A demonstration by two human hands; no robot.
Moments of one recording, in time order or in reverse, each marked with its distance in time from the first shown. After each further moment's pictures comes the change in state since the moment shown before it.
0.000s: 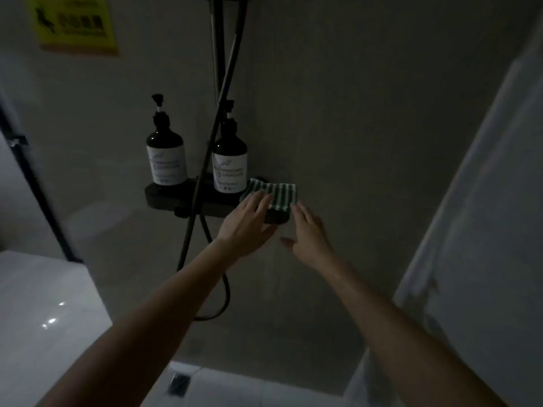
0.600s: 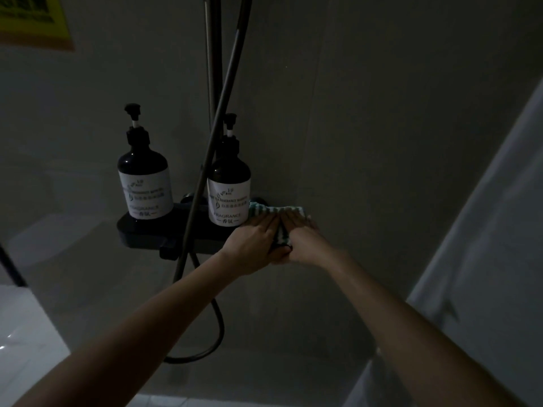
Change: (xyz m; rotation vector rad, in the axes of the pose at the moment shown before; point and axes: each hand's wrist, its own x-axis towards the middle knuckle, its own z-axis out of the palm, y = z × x) left_hand 0.068 -0.051 0.029 0.087 -0.086 0.218; right_hand 0.093 -0.007 -0.002 -0.158 -0.194 -0.025
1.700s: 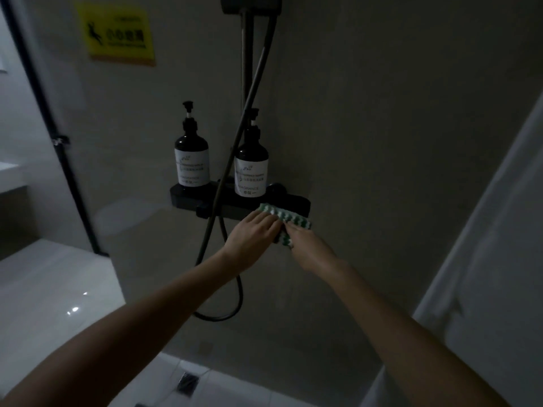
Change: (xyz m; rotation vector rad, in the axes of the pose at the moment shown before) left_hand -0.085 0.048 -0.020 0.247 0.273 0.084; right_hand -0.093 -0.034 0.006 0.119 -0.003 -0.110
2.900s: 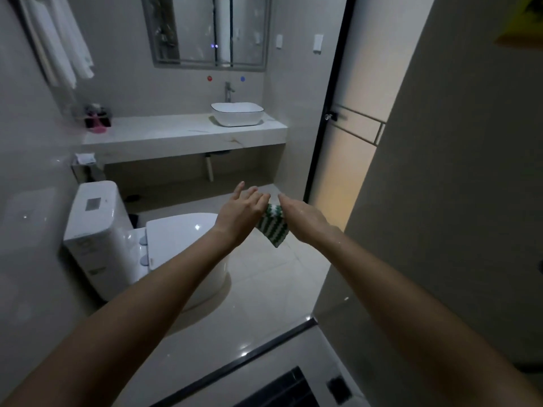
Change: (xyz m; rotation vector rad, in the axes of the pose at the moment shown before) left_hand -0.464 -0.320 -0.162 0.434 -0.486 -0.949; right_hand 0.177 -0.559 0.198 -0.106 -0.084 -0.860
